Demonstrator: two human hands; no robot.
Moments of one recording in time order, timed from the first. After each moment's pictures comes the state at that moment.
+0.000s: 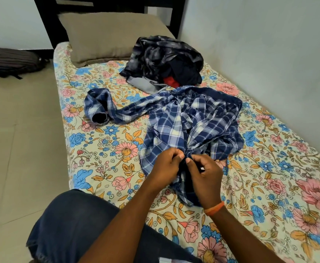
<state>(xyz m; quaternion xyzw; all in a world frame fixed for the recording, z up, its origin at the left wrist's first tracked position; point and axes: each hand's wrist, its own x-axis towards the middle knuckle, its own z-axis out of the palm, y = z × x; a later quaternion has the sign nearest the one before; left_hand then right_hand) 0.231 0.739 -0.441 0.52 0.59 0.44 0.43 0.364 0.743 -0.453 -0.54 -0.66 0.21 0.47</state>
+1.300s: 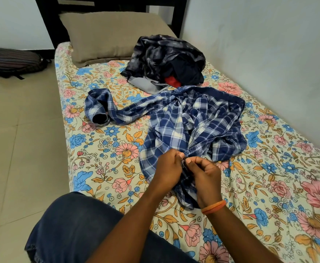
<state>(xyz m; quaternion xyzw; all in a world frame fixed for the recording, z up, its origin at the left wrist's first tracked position) 0.240 0.745 -0.445 0.50 0.66 0.43 0.38 0.354 0.746 -0.452 -0.54 -0.44 0.51 0.50</state>
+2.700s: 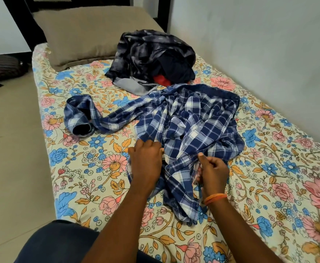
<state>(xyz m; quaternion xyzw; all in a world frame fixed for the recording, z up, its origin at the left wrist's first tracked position) 0.202 0.803 -0.471 0.61 0.76 0.24 0.04 0.377 0.812 -0.480 -0.65 -0.31 0.45 0.53</state>
